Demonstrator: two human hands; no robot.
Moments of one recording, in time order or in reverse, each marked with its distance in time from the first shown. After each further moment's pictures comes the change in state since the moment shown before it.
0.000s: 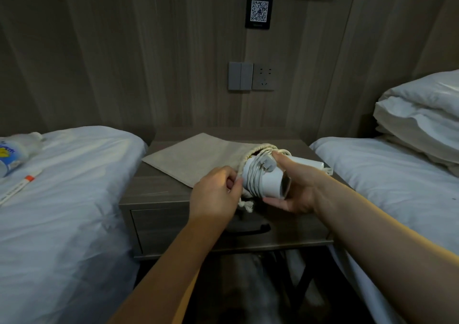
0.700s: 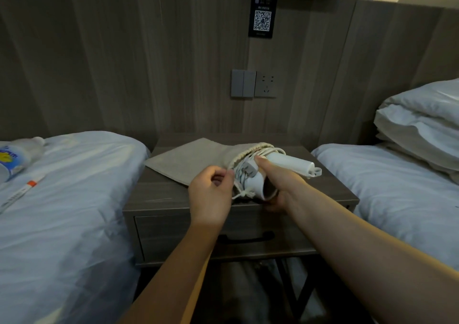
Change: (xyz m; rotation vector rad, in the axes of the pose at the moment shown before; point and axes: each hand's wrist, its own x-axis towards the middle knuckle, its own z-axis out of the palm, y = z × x) left_hand 0.009 0.002 -0.008 -0.494 0.146 -0.366; right_hand 0.007 0.005 0.045 -0.006 0.070 -0.188
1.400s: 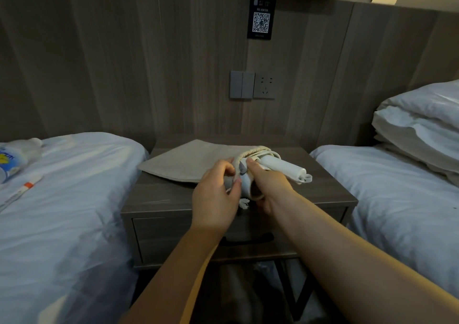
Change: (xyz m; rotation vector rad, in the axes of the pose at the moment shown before) left_hand 0.000 -0.006 -0.001 0.336 -0.124 0.362; right_hand 0.024 0.017 0.015 -0.160 0.074 -0.135
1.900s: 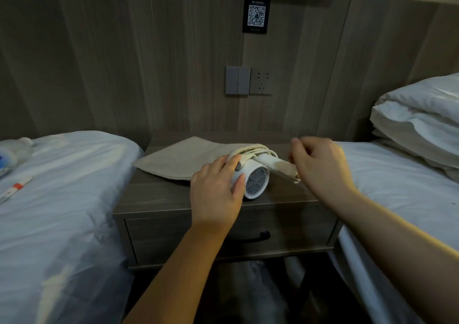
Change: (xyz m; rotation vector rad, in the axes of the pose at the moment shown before) left_hand 0.005 -0.002 0.017 0.318 0.032 0.146; right_hand -0.035 -0.035 -0.087 -0.780 0.349 -0.907
